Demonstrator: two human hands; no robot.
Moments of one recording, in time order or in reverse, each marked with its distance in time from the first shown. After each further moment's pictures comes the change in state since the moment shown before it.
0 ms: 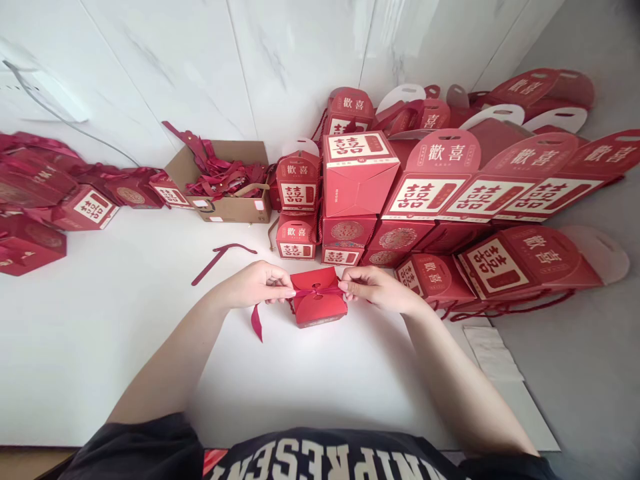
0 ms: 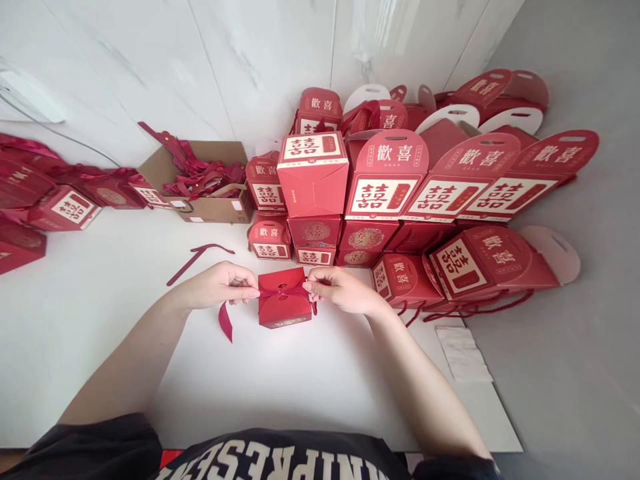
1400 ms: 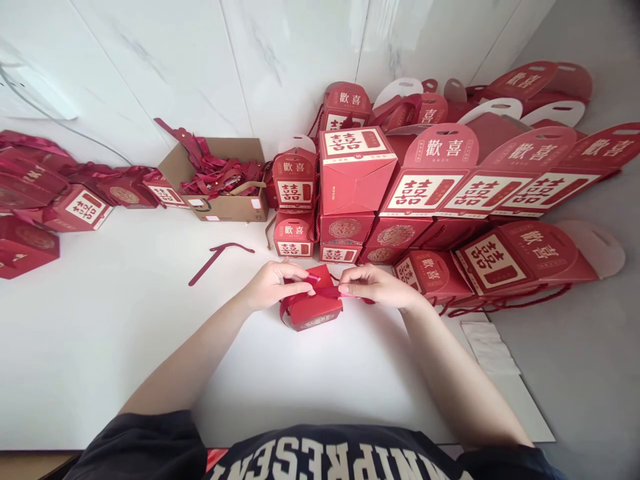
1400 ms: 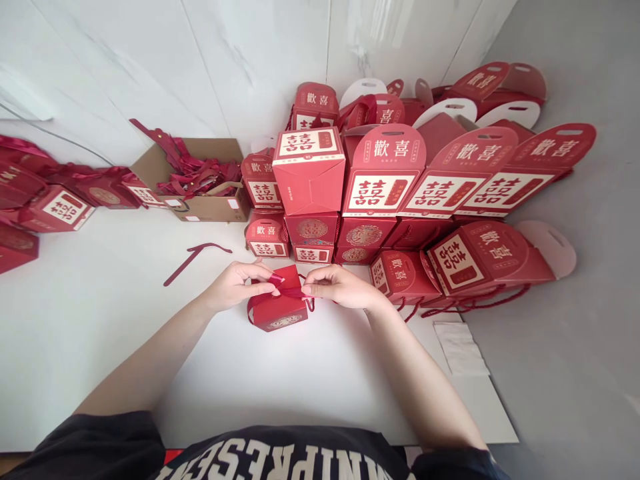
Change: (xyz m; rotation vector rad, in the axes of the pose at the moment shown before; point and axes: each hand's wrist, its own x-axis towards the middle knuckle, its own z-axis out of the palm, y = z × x) left_hand 0.033 -0.018 0.030 -0.070 0.229 0.331; right_hand 0.000 0.002 -0.006 0.117 -0.069 0.034
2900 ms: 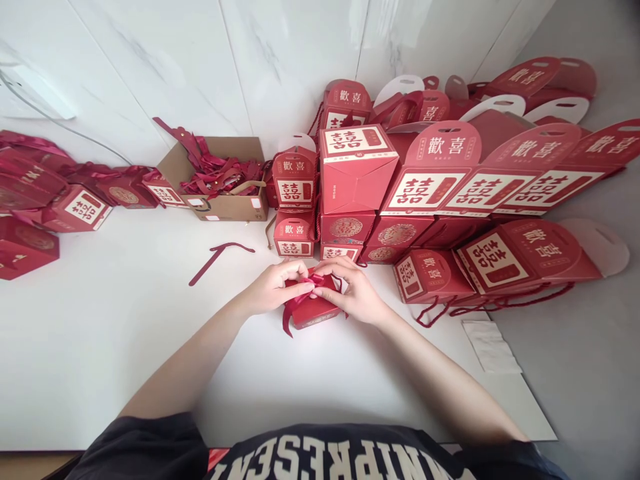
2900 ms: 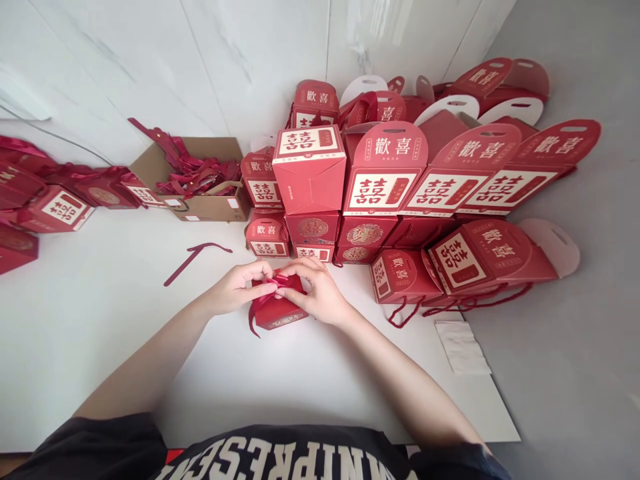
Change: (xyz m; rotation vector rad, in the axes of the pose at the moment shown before) left_hand -0.007 0.015 0.002 -0.142 -0.089 -0.027; right_hand 0.023 0.004 0.048 -0.357 0.470 -0.395
